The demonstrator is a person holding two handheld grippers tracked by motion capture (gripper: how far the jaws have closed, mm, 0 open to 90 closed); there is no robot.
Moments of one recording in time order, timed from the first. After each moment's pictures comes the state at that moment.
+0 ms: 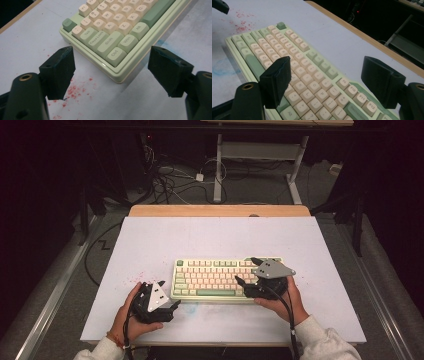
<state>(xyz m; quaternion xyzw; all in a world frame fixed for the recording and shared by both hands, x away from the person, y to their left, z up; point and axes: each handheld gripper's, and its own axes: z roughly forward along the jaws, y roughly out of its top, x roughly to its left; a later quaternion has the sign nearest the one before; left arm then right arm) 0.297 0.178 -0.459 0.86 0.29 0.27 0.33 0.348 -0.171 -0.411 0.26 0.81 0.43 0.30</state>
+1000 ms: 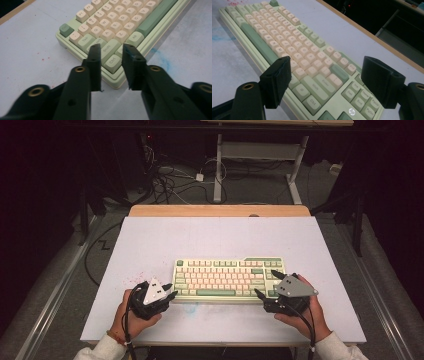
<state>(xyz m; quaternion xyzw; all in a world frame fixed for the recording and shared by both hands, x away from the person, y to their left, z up) 0.306 0.180 -0.448 0.86 0.28 0.24 0.35 0.311 -0.217 -0.423 0.26 0.82 0.40 0.33</state>
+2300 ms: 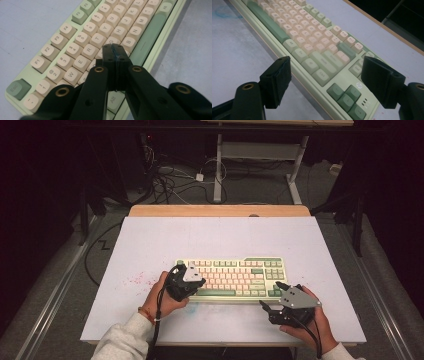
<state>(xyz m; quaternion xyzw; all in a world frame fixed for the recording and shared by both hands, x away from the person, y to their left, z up) 0.361 0.100 -0.438 0.90 0.23 0.16 0.32 0.292 -0.228 -0.437 0.27 0.83 0.37 0.32</state>
